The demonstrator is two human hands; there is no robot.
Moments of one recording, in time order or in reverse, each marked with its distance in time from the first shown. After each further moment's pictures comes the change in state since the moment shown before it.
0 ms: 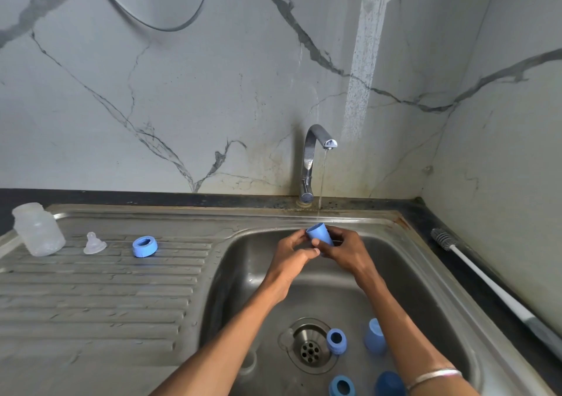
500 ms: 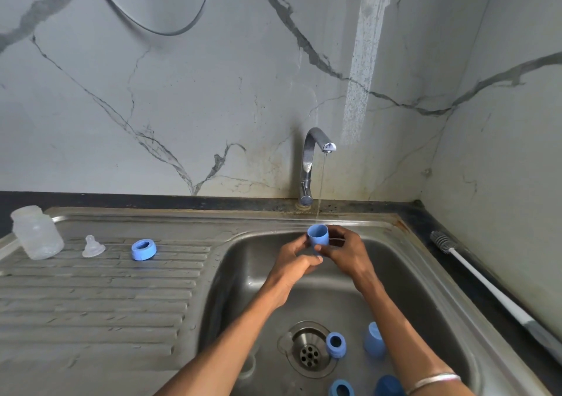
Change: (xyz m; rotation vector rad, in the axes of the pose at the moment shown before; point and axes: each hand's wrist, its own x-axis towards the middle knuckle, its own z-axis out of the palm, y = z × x) left_hand 0.001 -0.005 0.001 -0.024 -0.075 -0.035; right_hand -0.003 -0.005 -0.002 -0.012 0.075 0.007
